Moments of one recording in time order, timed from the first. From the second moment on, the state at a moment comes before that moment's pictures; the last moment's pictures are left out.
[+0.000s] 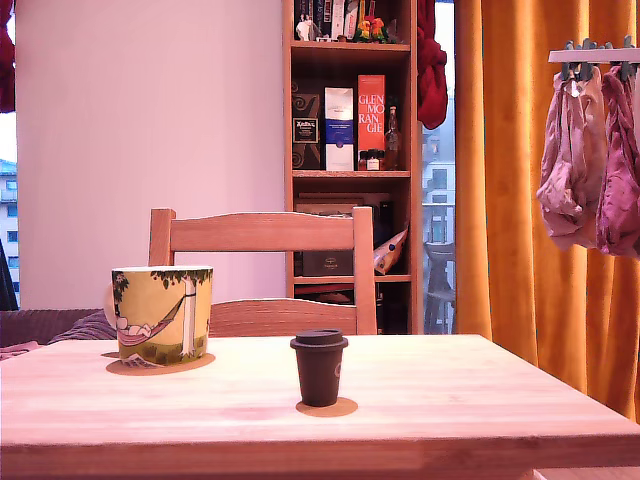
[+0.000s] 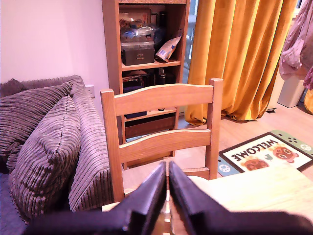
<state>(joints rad) -0.10 0.41 0.59 -0.33 0.25 -0.07</state>
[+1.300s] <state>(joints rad) -0.26 0.51 0.58 -0.30 0.42 0.00</state>
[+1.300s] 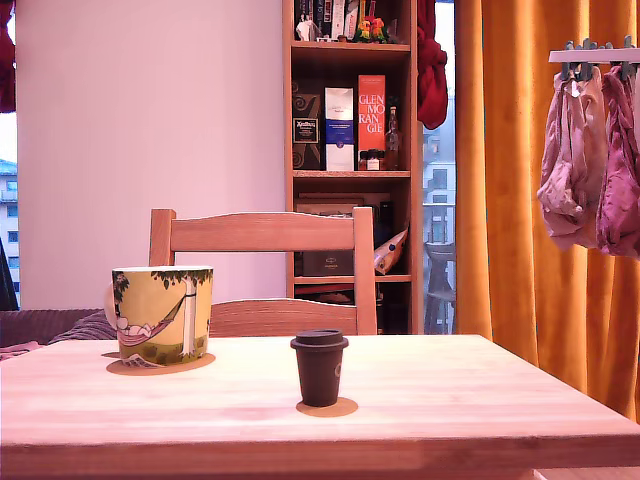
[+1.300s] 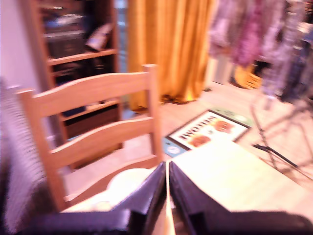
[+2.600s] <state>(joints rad) -0.72 0.50 0.43 -0.24 0.17 -0.06</state>
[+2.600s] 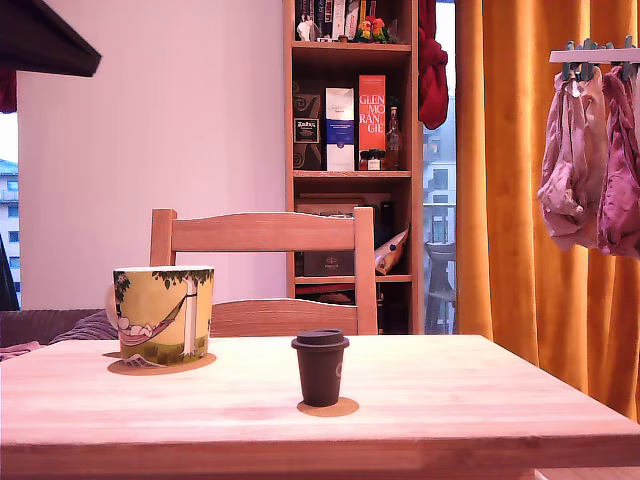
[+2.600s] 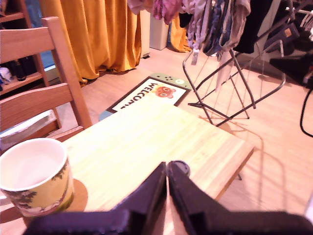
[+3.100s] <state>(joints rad) -0.80 0.51 0.36 -0.20 0.10 -0.08</state>
